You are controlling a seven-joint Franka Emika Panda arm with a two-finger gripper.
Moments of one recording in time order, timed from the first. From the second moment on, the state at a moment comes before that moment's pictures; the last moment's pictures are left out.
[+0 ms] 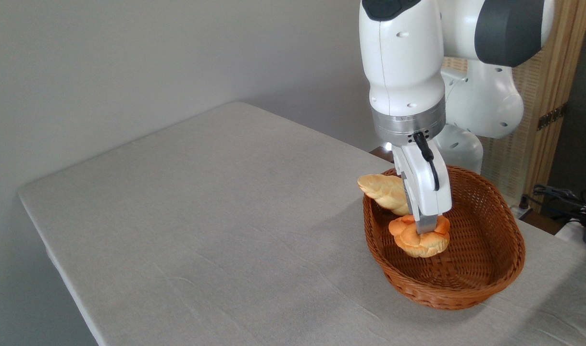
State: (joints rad) arm -0.11 -0.39 0.44 -2.26 0.18 1.65 1.65
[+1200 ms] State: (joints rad) arm -0.15 -0.39 0.39 -2.05 0.03 1.62 1.62
